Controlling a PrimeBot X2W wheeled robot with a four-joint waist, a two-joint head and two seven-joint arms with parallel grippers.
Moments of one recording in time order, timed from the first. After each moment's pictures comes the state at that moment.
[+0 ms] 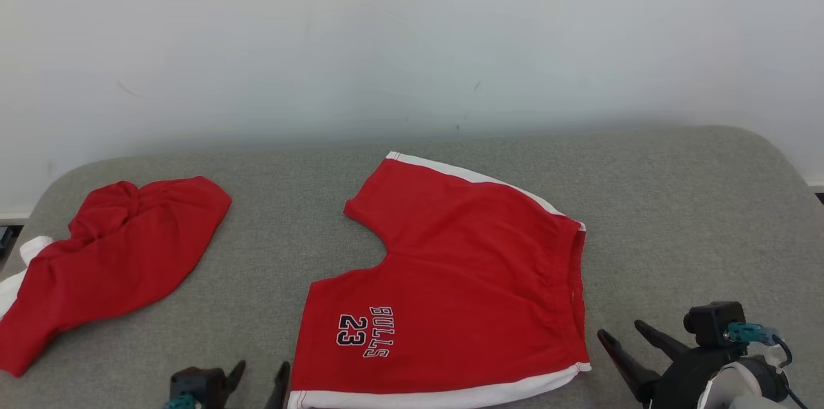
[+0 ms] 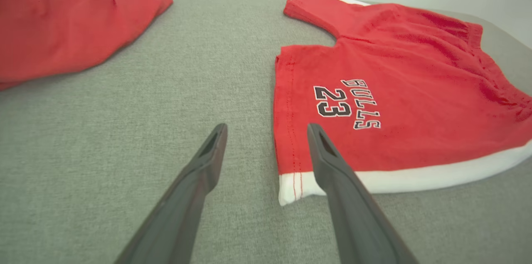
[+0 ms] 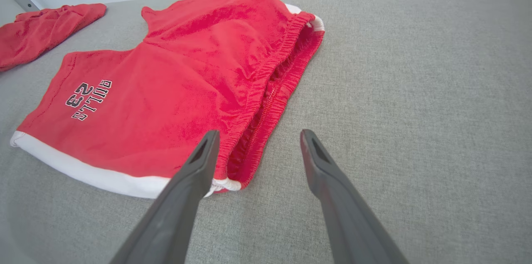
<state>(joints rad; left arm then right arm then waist) -0.17 0.29 -0.66 0.47 -0.54 0.12 -0.09 -0.33 -0.55 0.90 0.48 1.07 0.02 -0.13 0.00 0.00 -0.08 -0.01</state>
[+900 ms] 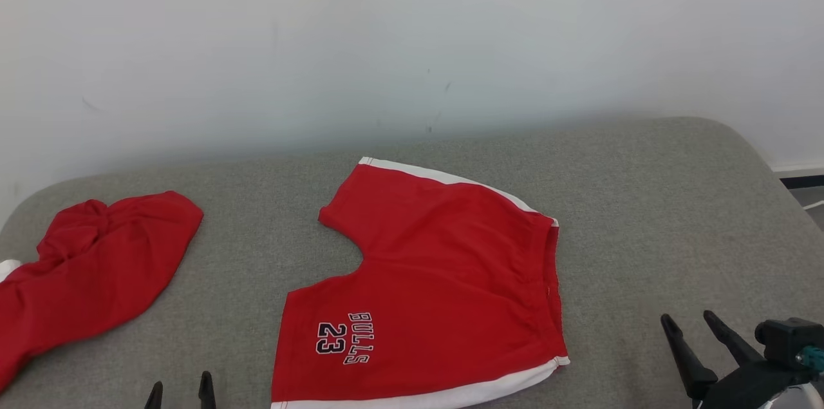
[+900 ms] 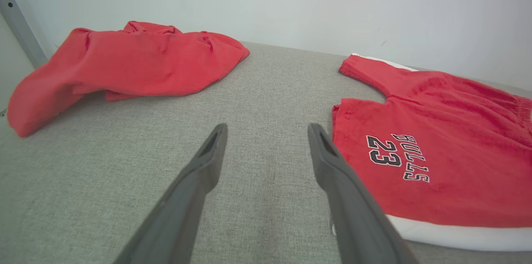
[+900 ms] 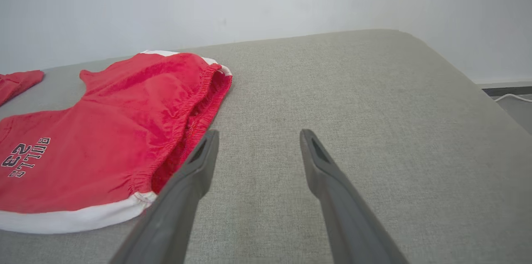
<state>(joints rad) 0.06 0.16 -0.20 0.34 -0.31 0.12 -0.22 -0.14 -0.61 0.64 0.32 0.97 -0.12 -0.25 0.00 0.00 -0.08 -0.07</state>
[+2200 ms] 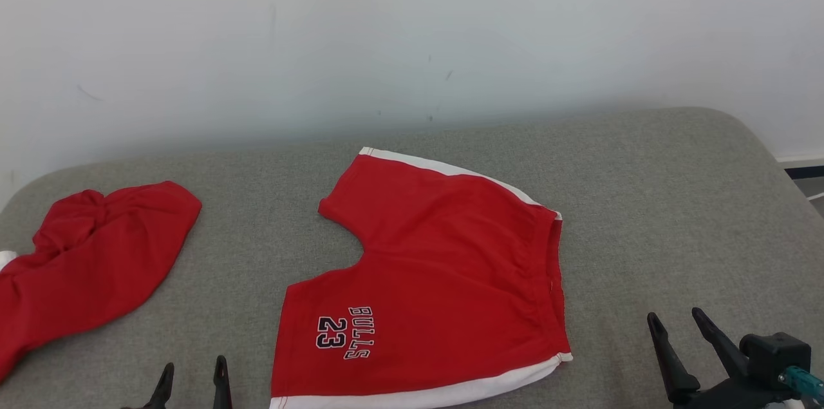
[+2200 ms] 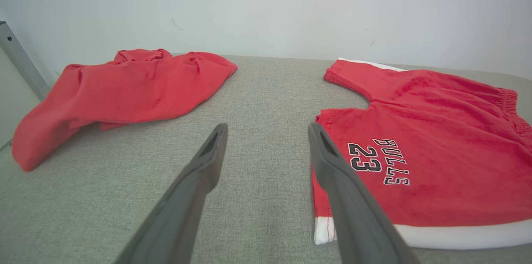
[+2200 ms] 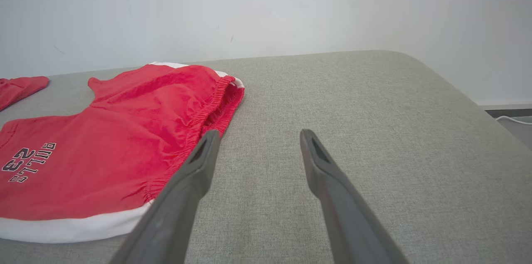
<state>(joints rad) 0.12 0.10 -0.14 0.13 -0.13 0.12 -0.10 -0.02 -0.47 0.42 0.26 0.72 -0.12 -0.25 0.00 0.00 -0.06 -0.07</state>
